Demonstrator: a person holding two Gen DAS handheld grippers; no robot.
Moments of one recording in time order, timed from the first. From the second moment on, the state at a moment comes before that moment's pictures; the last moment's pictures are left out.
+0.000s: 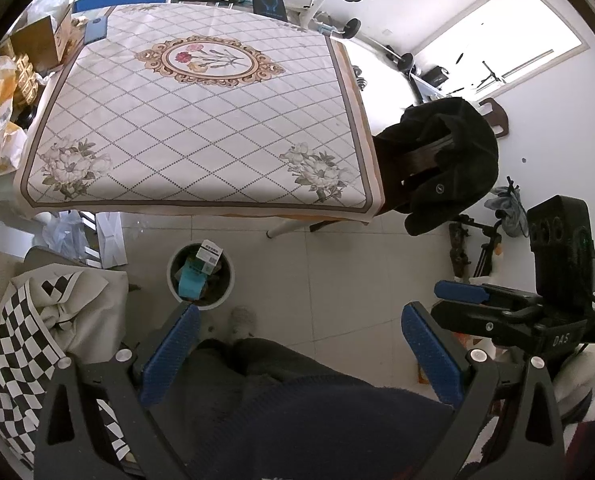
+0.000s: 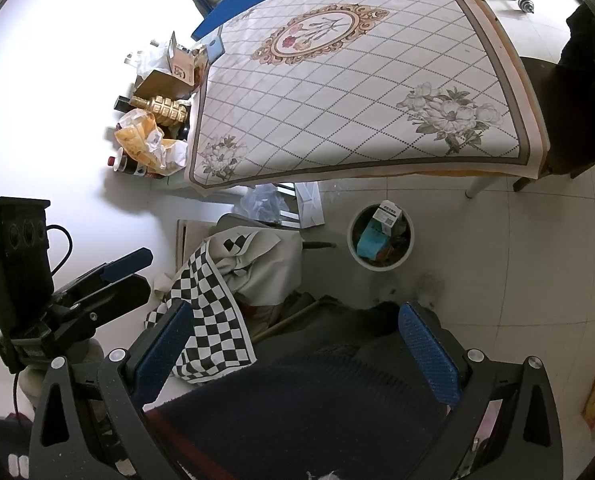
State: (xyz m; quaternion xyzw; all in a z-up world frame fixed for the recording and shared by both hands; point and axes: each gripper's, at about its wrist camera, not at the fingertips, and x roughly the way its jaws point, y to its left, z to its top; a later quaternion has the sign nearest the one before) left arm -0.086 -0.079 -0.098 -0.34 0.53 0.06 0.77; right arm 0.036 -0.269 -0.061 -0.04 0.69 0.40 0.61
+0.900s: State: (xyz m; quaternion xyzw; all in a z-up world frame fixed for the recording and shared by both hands) left arm -0.091 -0.072 -0.097 -0.35 0.53 0.07 0.77; right arm 0.034 -0.263 -0.062 -0.04 0.69 0.40 0.60
